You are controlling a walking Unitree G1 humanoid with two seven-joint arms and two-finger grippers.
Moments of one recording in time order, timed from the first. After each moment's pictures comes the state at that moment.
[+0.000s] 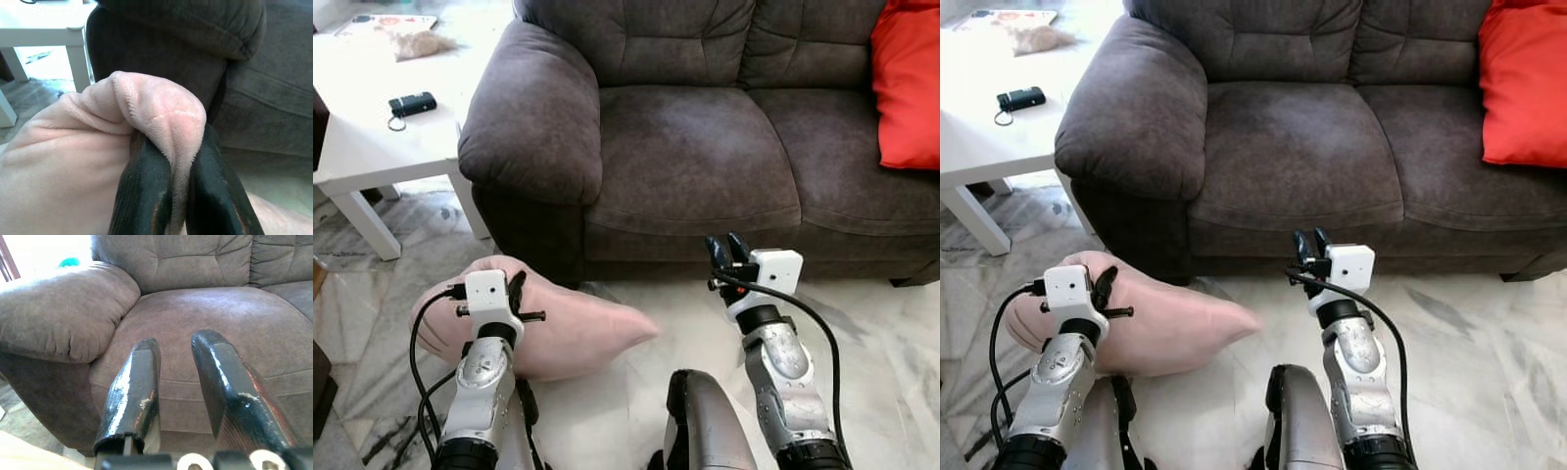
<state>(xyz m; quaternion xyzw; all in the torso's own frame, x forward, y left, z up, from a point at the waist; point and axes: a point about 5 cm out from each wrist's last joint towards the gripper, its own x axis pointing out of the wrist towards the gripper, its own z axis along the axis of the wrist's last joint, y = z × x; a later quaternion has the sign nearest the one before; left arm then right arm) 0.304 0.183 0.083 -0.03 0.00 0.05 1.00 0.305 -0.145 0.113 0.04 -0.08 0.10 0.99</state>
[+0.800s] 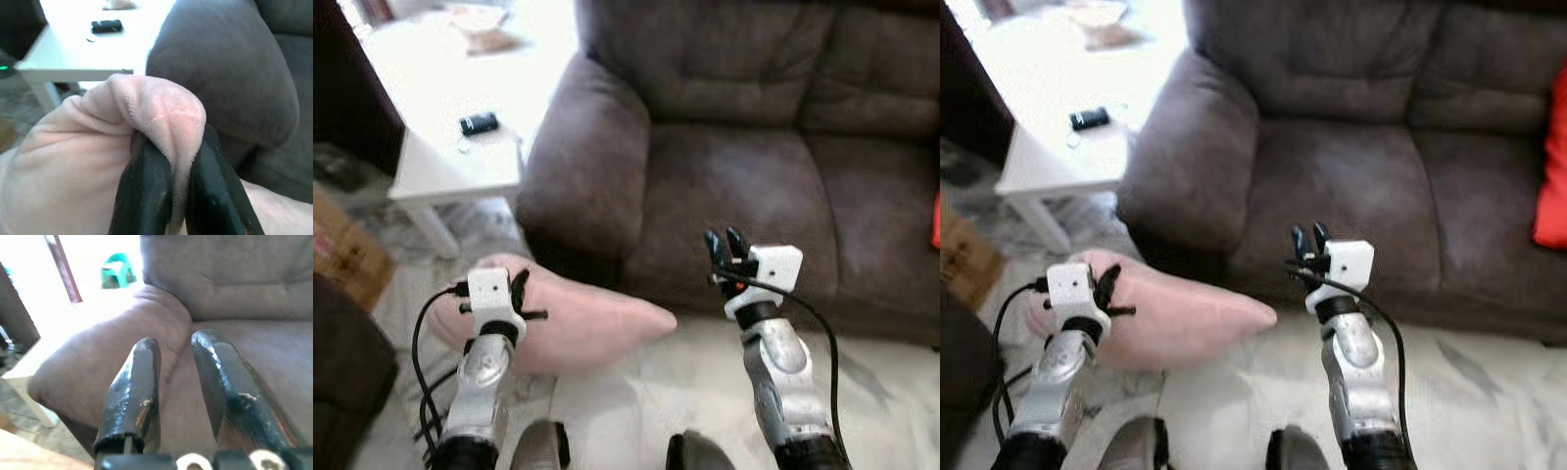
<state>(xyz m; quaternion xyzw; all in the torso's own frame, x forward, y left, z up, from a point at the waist) 0.306 0.181 0.086 -0.03 0.00 0.04 1.00 0.309 -0.143 0.119 0.05 -0.09 0.10 0.99</state>
